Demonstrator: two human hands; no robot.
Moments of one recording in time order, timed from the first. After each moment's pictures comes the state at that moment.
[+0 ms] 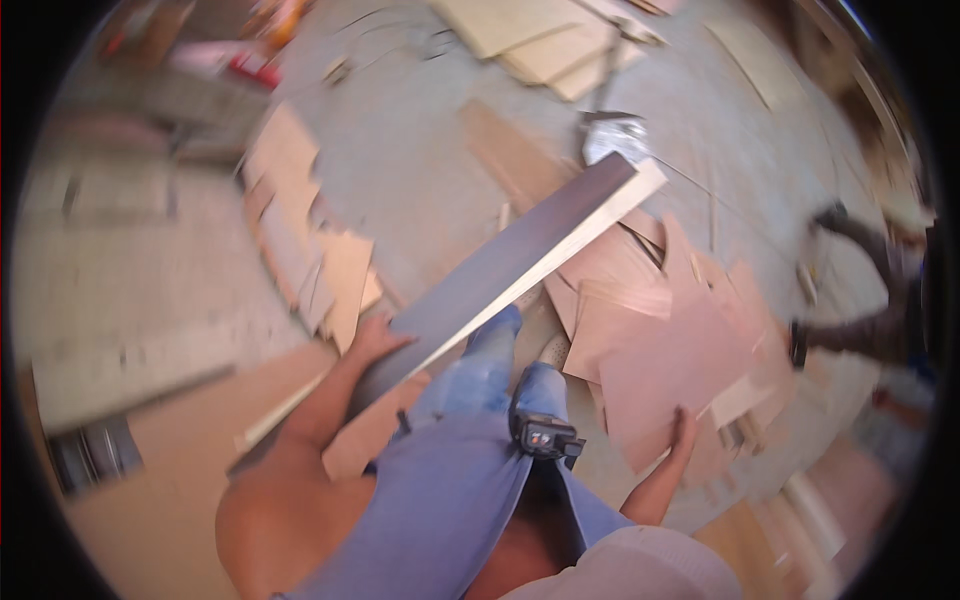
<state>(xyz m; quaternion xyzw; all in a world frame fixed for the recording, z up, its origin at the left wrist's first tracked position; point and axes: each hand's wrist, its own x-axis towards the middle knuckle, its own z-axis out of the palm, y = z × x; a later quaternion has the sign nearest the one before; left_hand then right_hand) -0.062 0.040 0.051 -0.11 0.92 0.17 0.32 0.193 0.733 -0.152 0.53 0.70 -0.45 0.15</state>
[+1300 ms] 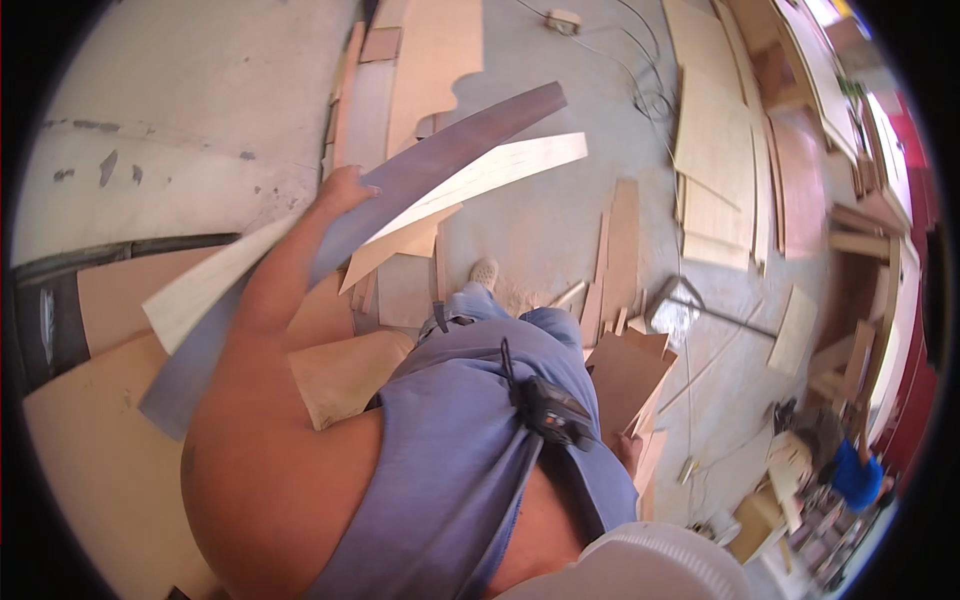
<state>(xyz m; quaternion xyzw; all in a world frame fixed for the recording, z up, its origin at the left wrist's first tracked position) -0.173 -0.565 0.085 -0.35 0.90 0.20 0.14 -0.184 0.333 -0.035 0.25 0.89 -0.22 0.32</state>
